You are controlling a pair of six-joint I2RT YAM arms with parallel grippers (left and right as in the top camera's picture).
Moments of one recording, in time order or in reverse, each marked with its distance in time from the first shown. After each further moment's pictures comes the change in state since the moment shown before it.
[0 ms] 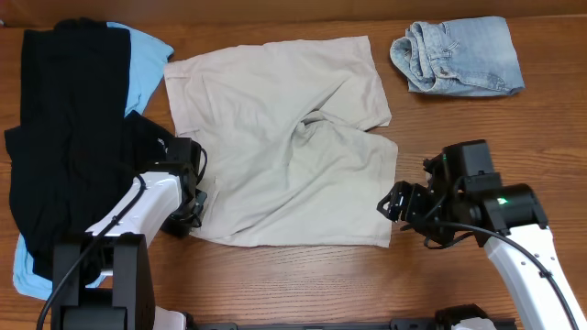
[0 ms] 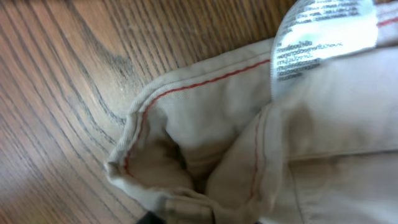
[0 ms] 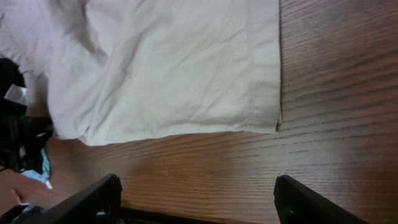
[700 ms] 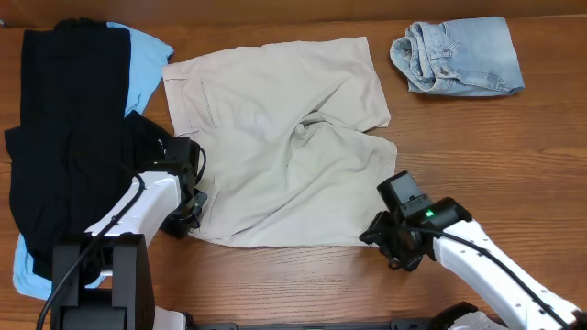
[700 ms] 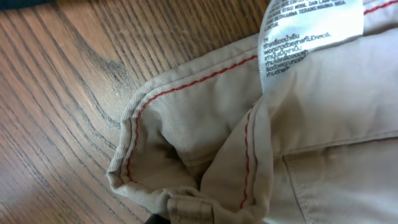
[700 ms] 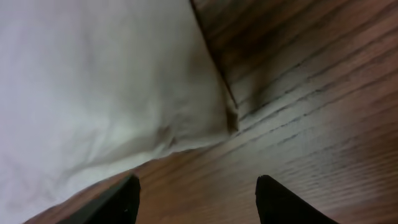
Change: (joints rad) left arm 0.000 0.000 0.002 -0.001 0.013 0.074; right arm 0.289 0.149 -0.285 0.262 0.222 0.526
